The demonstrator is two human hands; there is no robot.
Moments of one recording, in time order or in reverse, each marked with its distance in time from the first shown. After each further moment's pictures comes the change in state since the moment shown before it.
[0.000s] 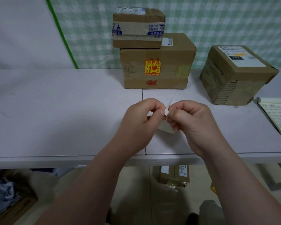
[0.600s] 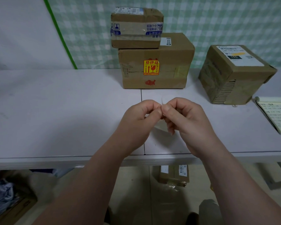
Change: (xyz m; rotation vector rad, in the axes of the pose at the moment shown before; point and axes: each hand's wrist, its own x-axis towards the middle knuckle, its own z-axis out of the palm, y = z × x) left_hand 0.002 -0.007 0.001 -0.196 -0.053 -0.103; right_hand 0.001 0.005 0.002 -0.068 -0.076 -0.065
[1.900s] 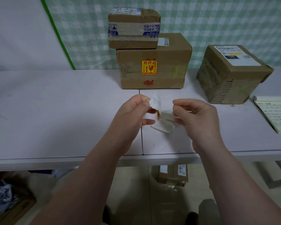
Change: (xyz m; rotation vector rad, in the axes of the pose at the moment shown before) left_hand 0.004 0.002 -0.003 -0.268 0.092 -0.191; right_hand 0.008 0.015 -0.015 -0.047 0.421 0.146
